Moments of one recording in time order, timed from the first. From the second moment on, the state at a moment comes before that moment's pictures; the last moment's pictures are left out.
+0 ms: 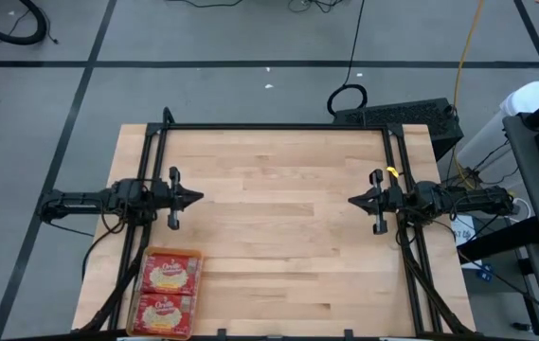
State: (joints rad) left arm 0.00 0.01 0.01 0.02 -0.07 0.02; right arm 0.11 0.01 0.02 0.13 0.10 -0.09
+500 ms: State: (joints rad) left arm 0.00 0.01 0.01 0.03 -0.07 0.02; right arm 0.11 0.01 0.02 0.13 0.10 -0.09
